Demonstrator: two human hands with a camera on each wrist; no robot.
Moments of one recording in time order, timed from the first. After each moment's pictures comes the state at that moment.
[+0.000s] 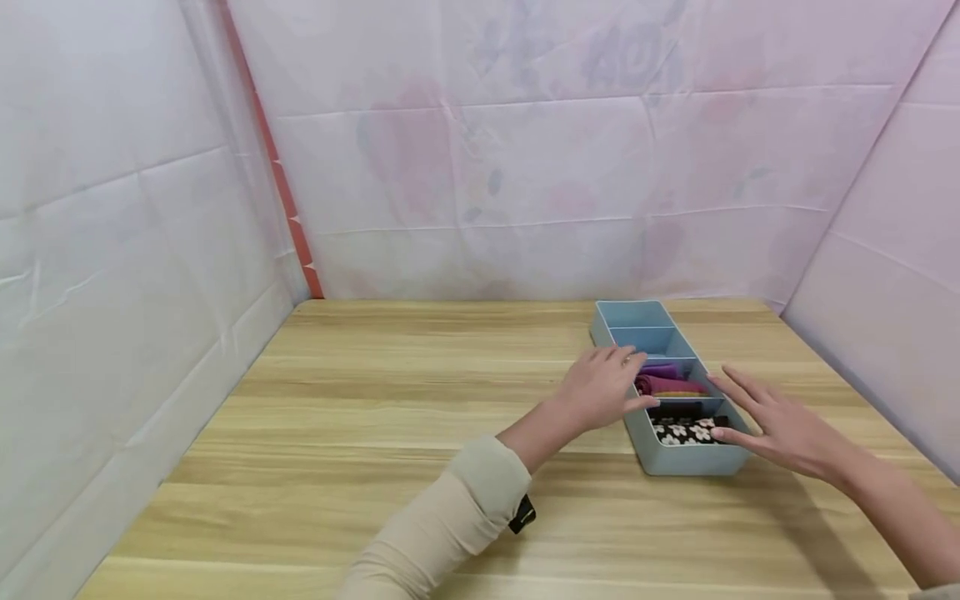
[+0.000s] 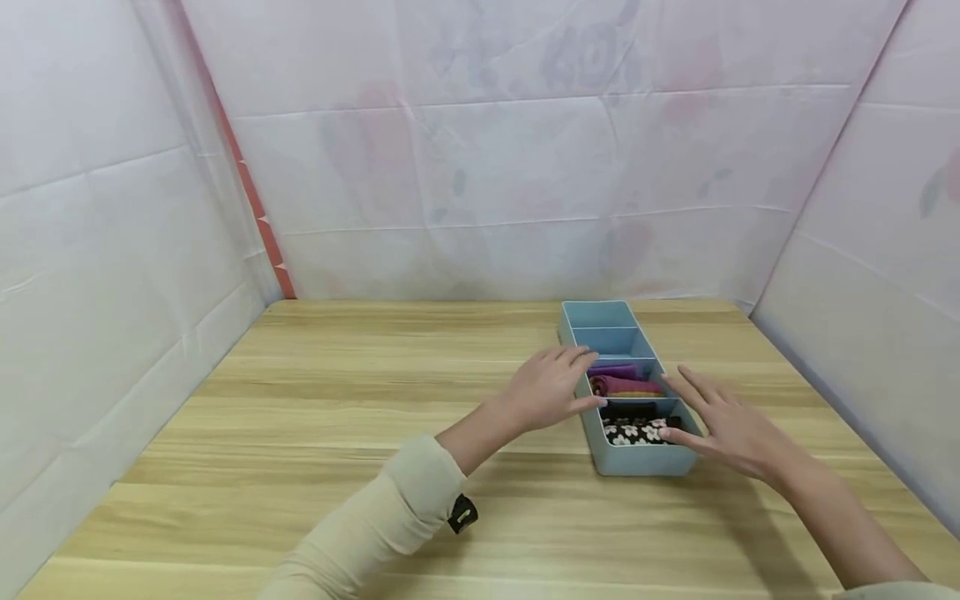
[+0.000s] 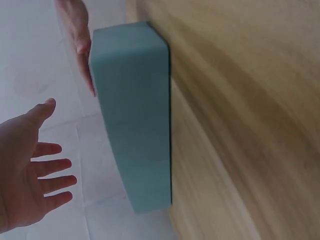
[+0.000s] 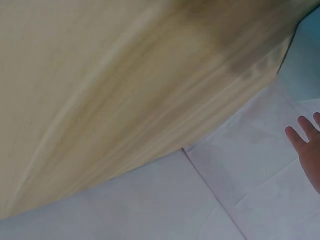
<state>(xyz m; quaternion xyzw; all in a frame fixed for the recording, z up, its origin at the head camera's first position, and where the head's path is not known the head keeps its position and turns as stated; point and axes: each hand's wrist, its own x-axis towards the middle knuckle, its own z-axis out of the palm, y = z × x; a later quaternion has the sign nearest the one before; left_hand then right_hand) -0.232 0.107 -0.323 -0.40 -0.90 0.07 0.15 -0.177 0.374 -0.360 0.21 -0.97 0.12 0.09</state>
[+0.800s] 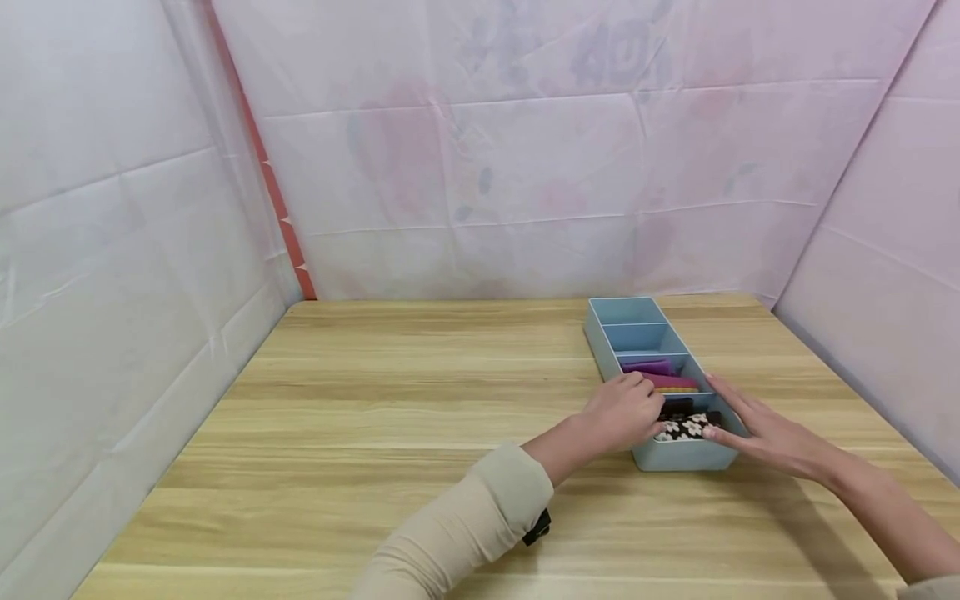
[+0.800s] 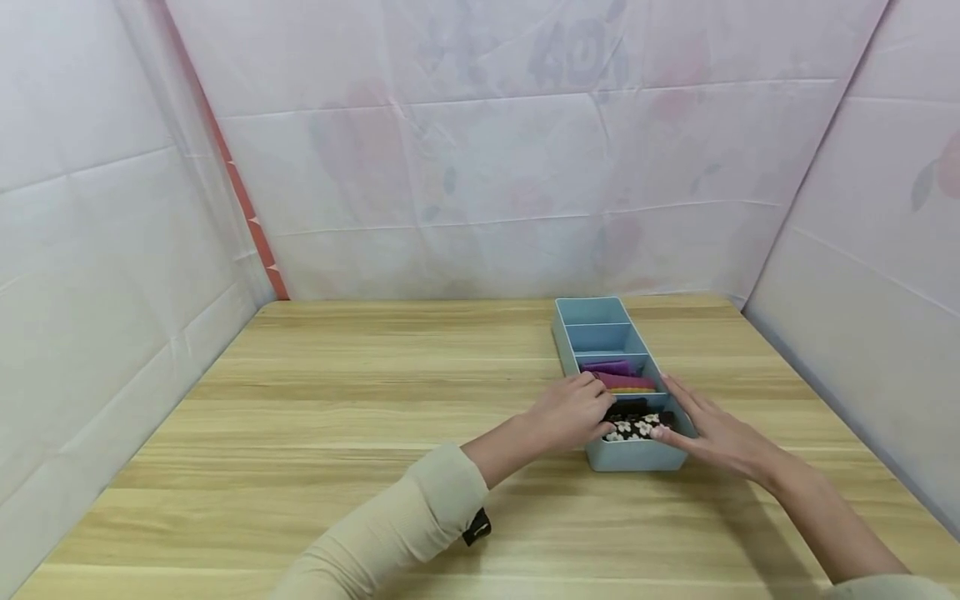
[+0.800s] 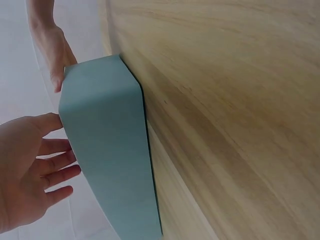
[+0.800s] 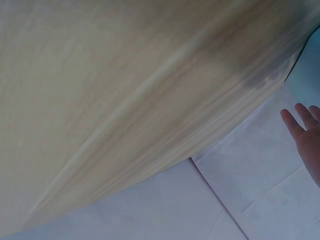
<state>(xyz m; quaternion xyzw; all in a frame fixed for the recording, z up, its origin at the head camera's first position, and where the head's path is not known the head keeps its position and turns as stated) -0.213 0.135 -0.344 -0.44 -0.87 0.17 0.12 -0.172 0.367 -0.369 0.17 -0.96 0.24 -0.01</state>
